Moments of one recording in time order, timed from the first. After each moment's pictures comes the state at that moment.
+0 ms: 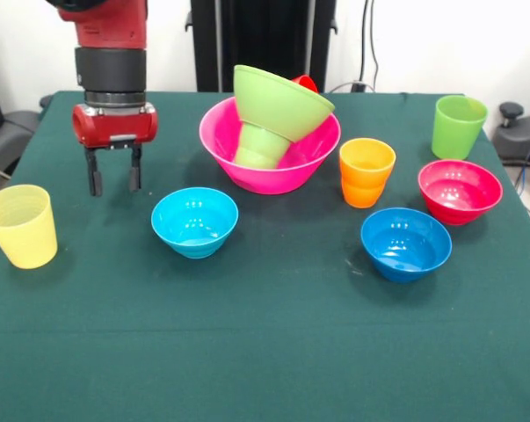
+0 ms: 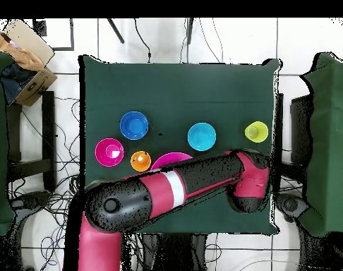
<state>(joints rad) 0.00 0.30 -1.10 1.25 -0.88 -1.01 2.65</state>
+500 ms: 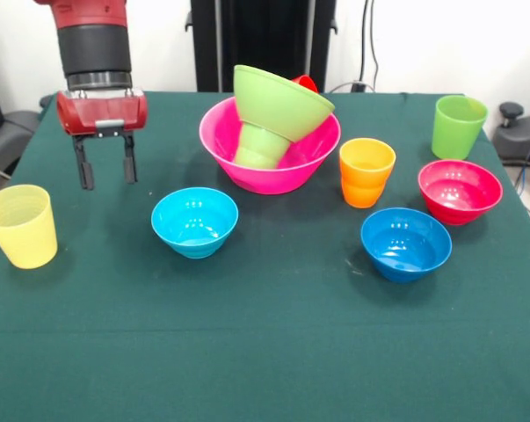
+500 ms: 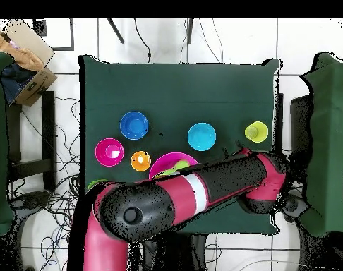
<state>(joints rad) -0.06 0.18 -1.05 1.25 -0.88 -1.12 2.65</state>
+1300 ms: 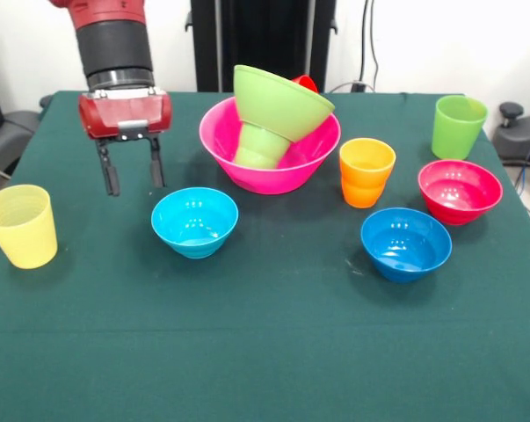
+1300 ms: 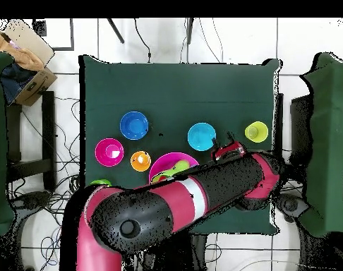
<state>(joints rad) -0.03 0.12 -0.98 1.28 -0.84 -1.13 2.65</state>
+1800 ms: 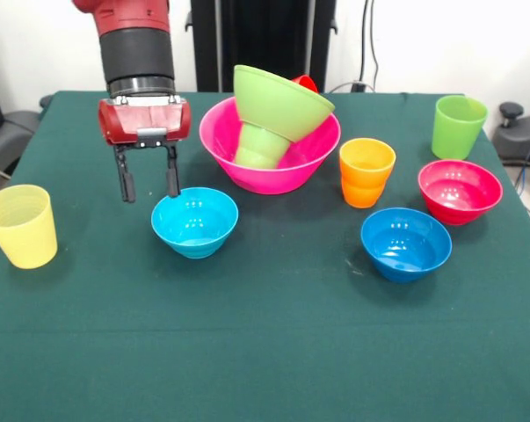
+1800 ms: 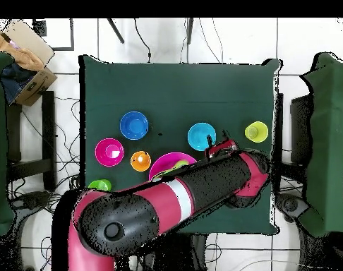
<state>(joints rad) 0.02 0.12 -0.98 1.30 -0.79 -1.08 2.65</state>
